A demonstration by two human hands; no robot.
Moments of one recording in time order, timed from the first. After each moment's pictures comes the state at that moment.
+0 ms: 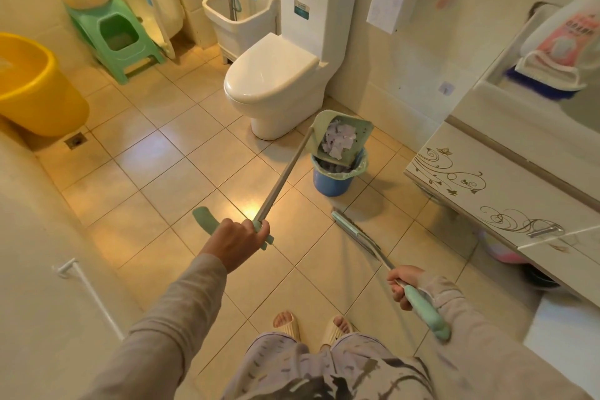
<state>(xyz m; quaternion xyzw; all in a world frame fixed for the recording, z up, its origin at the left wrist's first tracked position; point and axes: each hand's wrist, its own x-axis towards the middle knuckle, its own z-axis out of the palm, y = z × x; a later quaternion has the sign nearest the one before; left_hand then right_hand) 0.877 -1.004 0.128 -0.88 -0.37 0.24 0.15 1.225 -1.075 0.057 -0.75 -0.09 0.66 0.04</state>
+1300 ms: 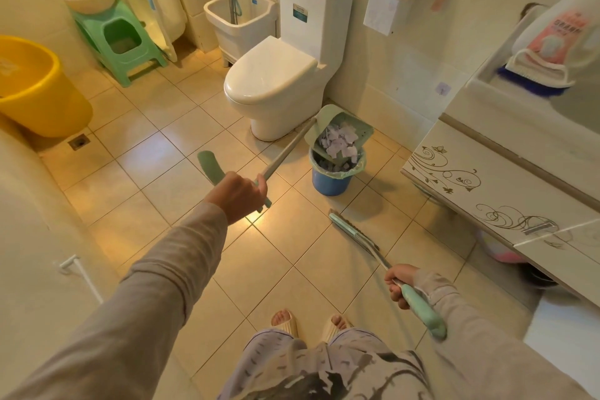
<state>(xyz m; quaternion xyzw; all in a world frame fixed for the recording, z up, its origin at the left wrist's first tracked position) 0.894 -0.961 0.167 -0.87 -0.29 0.25 0.30 1.224 -1.089 0.069 -0.76 -0.14 0.63 -0.01</state>
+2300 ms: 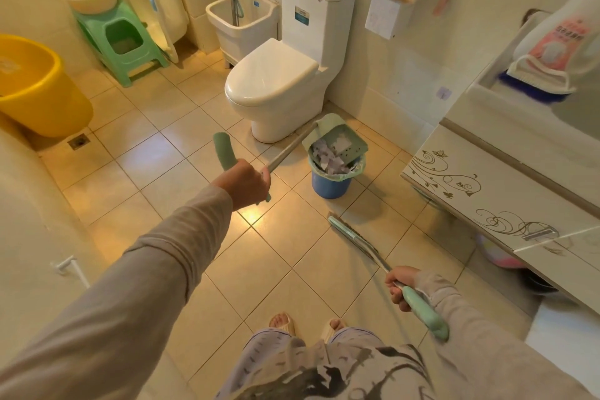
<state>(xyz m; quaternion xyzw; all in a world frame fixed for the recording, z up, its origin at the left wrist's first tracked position) 0.907 -0.940 0.189 -0.86 -0.21 0.32 0.34 1.228 -1.082 0.075 -0.76 -0.14 0.63 -0.01</state>
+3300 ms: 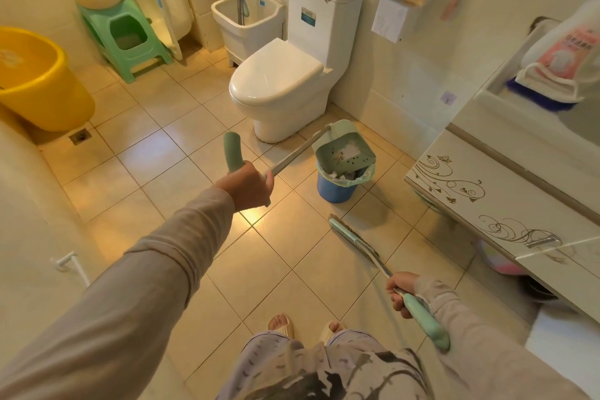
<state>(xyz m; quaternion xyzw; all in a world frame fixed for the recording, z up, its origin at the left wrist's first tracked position) 0.894 -0.938 0.189 -0.84 -0.10 0.33 0.41 1.217 -1.080 0.074 -0.77 -0.15 0.62 -0.04</state>
